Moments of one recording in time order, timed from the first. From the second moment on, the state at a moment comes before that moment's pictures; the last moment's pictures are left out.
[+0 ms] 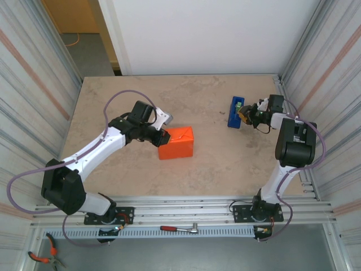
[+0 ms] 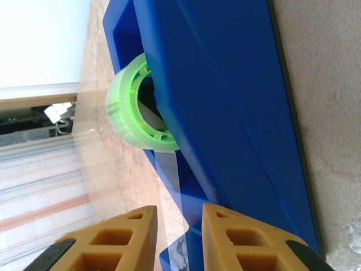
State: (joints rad) left arm -0.55 1.42 1.11 -0.66 0.42 0.00; right arm -0.20 1.90 1.12 -0.10 -0.76 0.76
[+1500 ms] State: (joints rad) left arm -0.55 1.42 1.11 -0.66 0.42 0.00; right arm -0.21 1.91 1.00 0.15 -0.84 0.88
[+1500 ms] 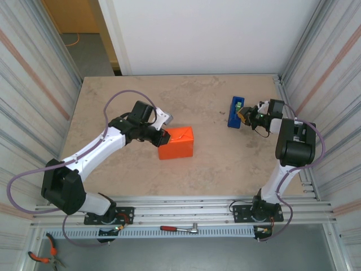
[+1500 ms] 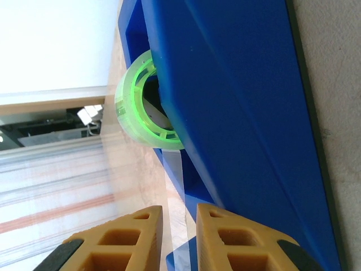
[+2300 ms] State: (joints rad) left arm -0.55 1.42 1.11 -0.66 0.42 0.00; right arm -0.22 1.90 0.97 0.22 -0.85 0.95
